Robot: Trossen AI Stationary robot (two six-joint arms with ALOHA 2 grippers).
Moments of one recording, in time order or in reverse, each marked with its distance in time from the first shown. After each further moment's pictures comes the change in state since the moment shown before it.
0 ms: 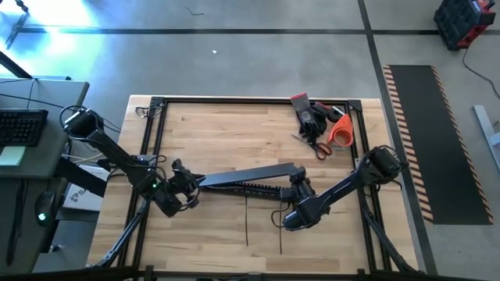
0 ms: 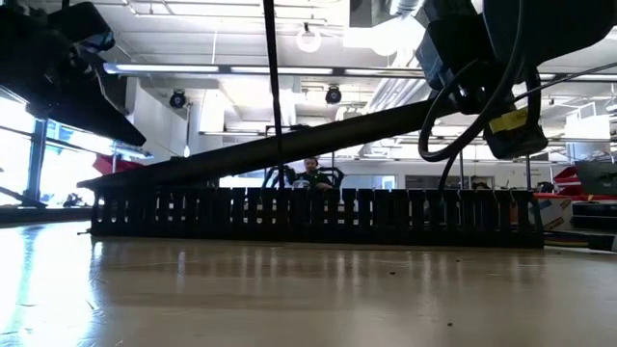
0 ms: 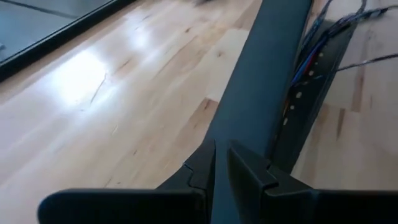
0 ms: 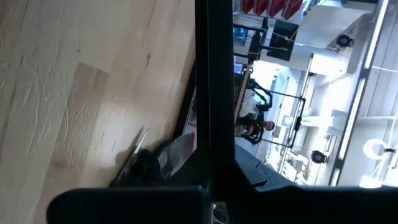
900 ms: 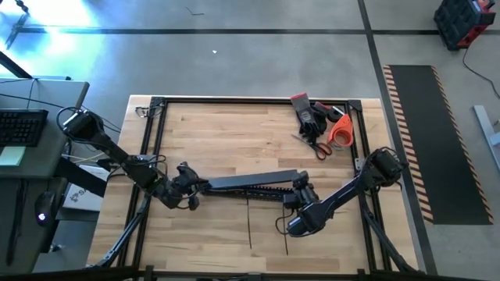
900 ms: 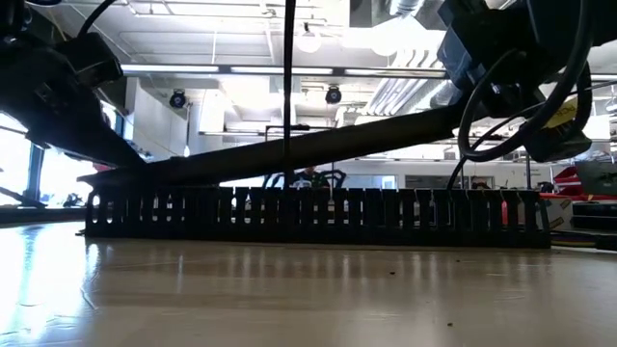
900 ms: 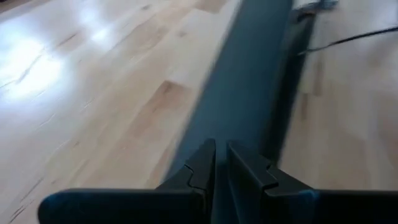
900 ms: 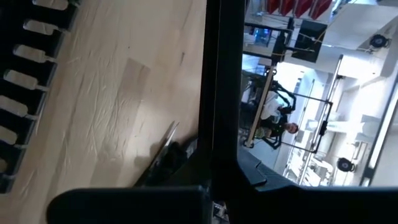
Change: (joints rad) left arm 0.072 0.004 -0.159 0.391 0.189 0.144; right arm 0.057 0.000 0.000 -0.012 -0.125 0.033
